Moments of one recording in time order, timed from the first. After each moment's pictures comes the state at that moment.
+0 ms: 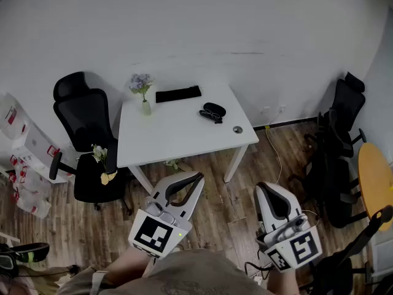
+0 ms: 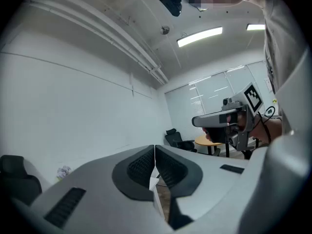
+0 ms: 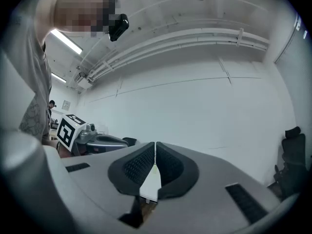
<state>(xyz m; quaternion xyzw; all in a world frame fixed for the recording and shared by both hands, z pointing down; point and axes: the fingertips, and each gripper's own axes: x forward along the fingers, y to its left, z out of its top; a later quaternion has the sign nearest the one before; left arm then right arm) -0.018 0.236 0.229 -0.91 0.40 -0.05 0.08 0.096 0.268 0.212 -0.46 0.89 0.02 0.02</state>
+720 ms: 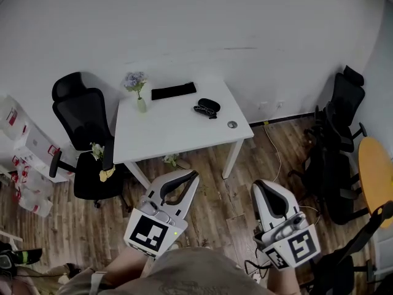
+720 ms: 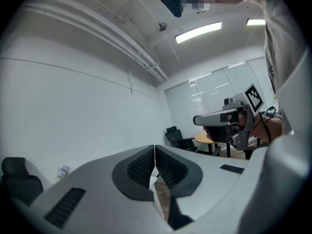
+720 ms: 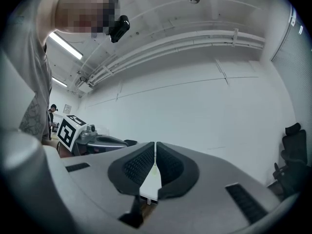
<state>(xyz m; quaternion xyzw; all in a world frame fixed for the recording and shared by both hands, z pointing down) 0.014 0.249 0.234 -0.91 0.41 -0.06 0.08 0.133 0.281 0.218 -0.45 0.89 0.02 0.04</state>
